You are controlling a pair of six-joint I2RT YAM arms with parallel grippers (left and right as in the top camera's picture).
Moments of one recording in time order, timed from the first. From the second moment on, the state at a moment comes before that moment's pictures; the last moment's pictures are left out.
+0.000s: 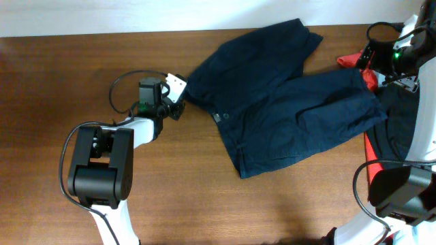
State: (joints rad) left arm -0.15 2.08 1.06 0.35 0.24 0.38; right arm -0.33 1.89 2.08 -1.33 -0.13 0.18
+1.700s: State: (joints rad) left arm 0.01 2.32 1.56 0.38 0.23 0.26; right arm -0.33 1.89 2.08 -1.33 -0.13 0.18
